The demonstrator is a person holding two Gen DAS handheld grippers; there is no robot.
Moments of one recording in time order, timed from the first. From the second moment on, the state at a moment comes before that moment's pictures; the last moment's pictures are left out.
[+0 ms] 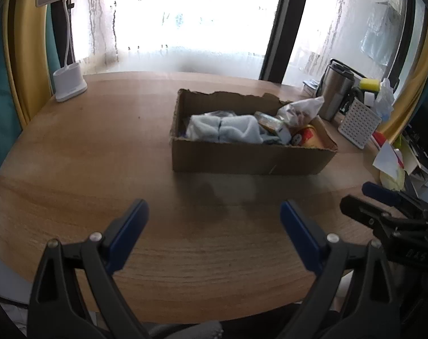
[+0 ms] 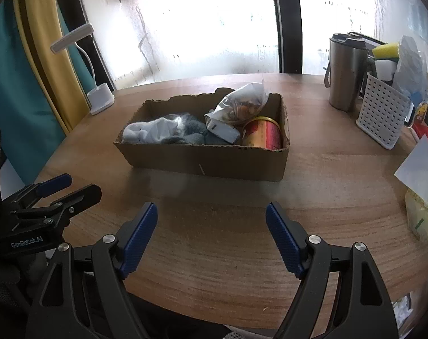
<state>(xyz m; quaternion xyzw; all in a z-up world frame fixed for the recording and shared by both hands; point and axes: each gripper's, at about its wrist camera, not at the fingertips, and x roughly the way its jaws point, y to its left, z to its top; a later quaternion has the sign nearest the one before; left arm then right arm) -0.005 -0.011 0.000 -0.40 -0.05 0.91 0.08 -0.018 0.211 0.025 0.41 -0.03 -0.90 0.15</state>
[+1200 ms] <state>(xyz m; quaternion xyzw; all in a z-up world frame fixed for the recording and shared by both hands) -0.001 -0.011 -0.005 -0.40 -0.04 0.91 0.09 -0.015 0.211 0.018 0.41 -0.03 -0.90 0.15</state>
